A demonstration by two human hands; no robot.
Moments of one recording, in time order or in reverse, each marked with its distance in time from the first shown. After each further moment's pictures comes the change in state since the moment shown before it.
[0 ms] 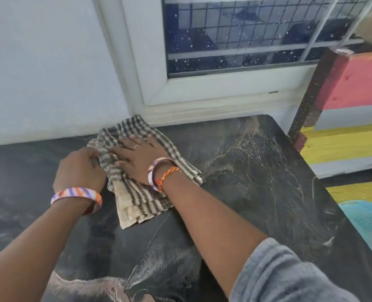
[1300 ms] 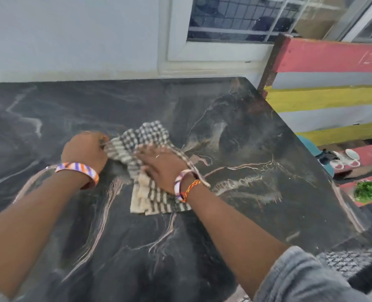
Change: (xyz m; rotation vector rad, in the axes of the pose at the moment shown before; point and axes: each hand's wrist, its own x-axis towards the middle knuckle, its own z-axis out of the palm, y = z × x) left_hand -0.100 -0.174 -0.088 0.061 -0.205 0.337; right_hand -0.169 -0.212 0.040 0.135 0.032 0.148
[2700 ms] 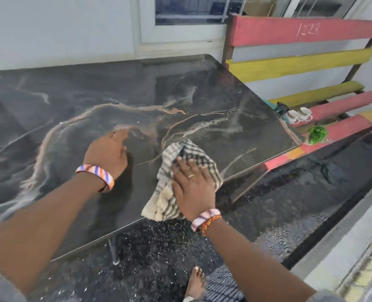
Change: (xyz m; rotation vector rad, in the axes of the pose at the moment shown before) left_hand -0.170 -0.004 -0.002 0.004 -0.011 0.392; right_hand -0.216 -0.113 0.071 -0.152 0.340 0.591
